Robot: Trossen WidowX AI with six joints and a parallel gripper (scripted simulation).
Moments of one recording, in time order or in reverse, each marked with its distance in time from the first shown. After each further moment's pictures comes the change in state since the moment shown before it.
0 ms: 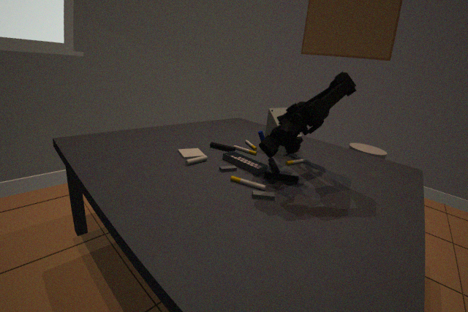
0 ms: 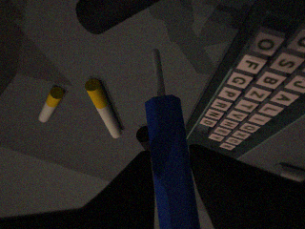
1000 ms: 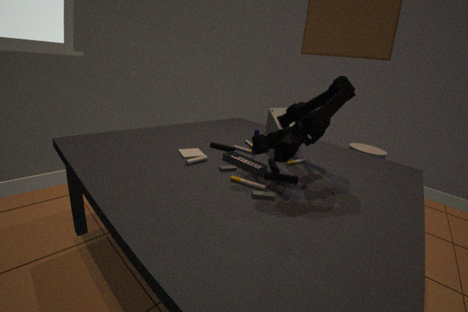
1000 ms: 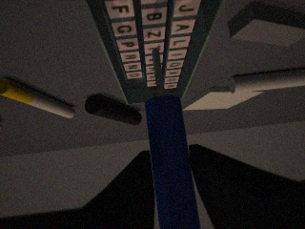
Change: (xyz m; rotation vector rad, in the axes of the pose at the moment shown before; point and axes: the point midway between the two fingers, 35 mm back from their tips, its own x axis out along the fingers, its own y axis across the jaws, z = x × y) arm -0.002 -0.041 -0.018 0.395 0.251 -0.137
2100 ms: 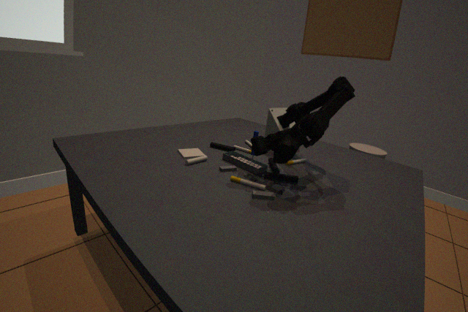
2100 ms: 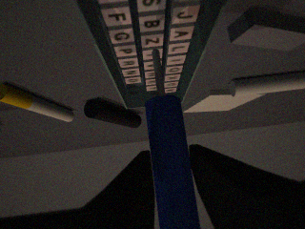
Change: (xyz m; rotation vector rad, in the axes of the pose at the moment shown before) arm 0.005 -0.002 0.004 0.005 0.002 0.004
